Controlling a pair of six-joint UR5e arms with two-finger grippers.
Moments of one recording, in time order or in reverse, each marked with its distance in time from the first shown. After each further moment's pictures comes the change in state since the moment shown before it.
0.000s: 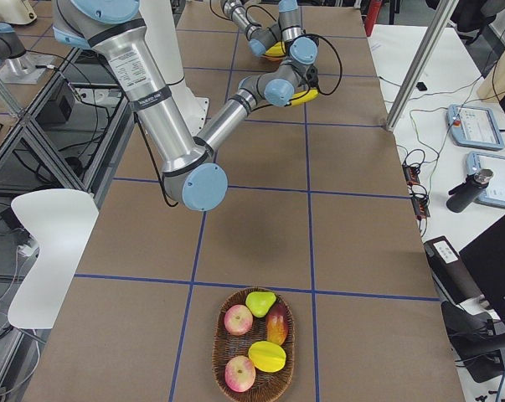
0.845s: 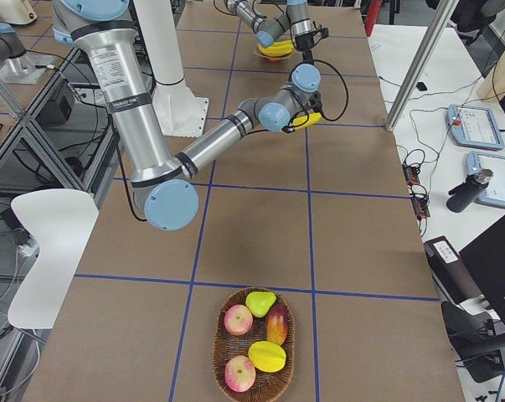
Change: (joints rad) left arm -0.080 0.039 -0.018 0.131 0.000 0.125; right arm 0.074 -0.153 0.034 -0.002 0.030 -0.150
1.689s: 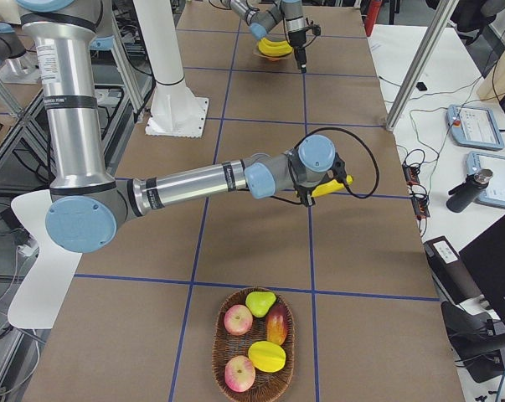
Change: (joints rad) left arm -0.014 0.145 -0.151 0.215 -0.007 0.007; right arm 0.382 -0.264 -0.102 -0.008 0.061 -0.434
